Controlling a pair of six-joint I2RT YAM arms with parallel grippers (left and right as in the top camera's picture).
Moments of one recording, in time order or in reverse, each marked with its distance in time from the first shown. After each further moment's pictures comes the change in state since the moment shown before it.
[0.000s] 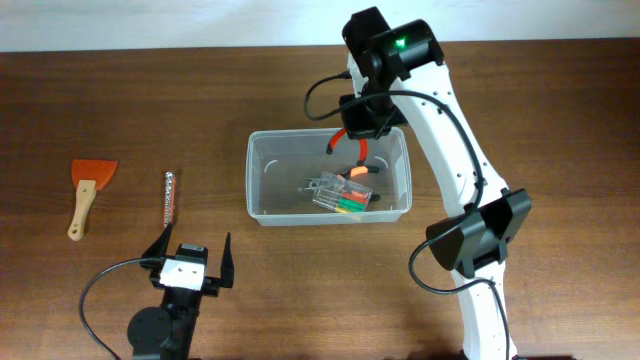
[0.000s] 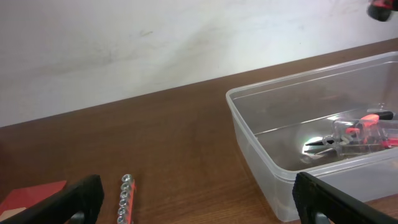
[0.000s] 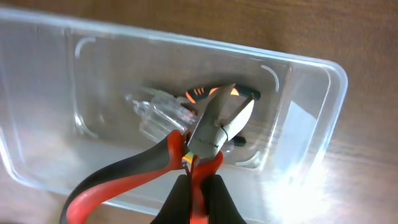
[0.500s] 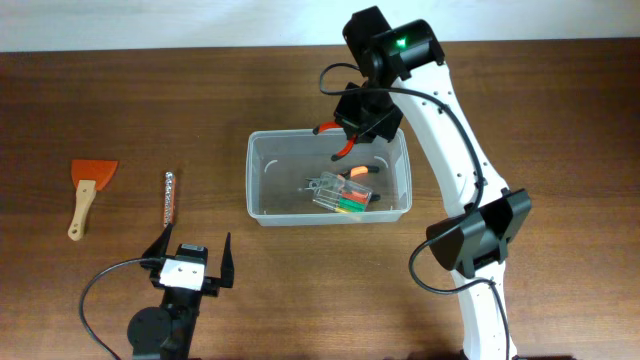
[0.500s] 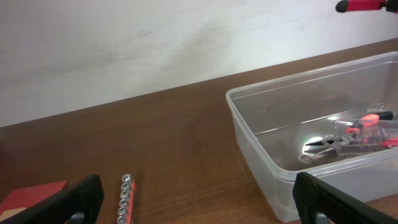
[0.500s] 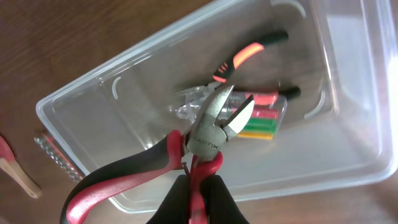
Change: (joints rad) left arm 0.000 0.000 0.000 0.000 0.000 0.000; right arm 0.006 0.000 -0.011 0.000 -0.105 0.590
